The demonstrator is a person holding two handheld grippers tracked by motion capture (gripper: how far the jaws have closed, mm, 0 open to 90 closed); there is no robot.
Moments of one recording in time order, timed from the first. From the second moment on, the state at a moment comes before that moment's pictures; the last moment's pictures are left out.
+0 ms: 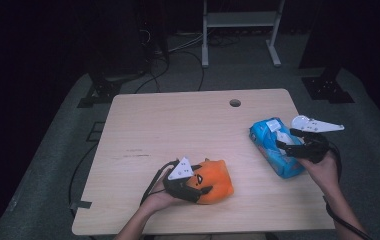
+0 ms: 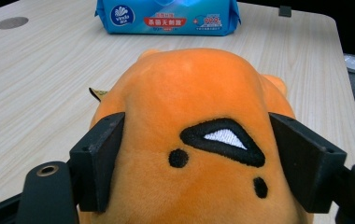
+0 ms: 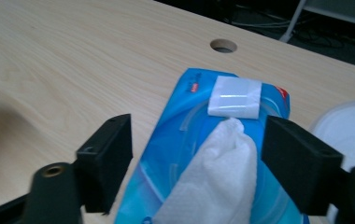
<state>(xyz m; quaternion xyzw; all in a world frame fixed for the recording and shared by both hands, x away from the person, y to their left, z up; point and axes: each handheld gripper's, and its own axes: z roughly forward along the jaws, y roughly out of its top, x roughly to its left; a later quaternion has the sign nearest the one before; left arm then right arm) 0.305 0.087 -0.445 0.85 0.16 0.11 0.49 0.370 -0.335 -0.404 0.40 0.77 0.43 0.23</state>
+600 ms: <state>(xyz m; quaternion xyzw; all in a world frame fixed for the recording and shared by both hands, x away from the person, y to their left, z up) 0.304 0.085 -0.446 0.85 0.16 0.11 0.49 0.382 -0.338 -0.433 0.45 0.77 0.38 0.25</state>
